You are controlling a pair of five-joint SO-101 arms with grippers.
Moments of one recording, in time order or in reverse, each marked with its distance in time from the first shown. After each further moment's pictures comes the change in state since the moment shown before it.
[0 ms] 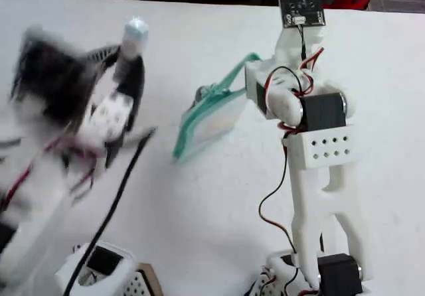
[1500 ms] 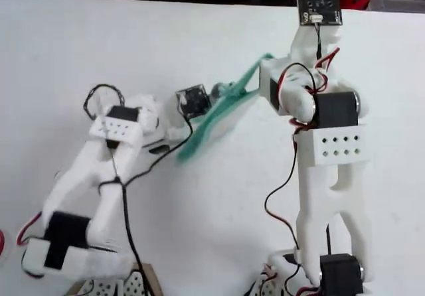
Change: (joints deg) left arm -13.1 43.6 50.0 -37.8 -49.0; right arm 4.2 0.0 -1.2 1.2 0.1
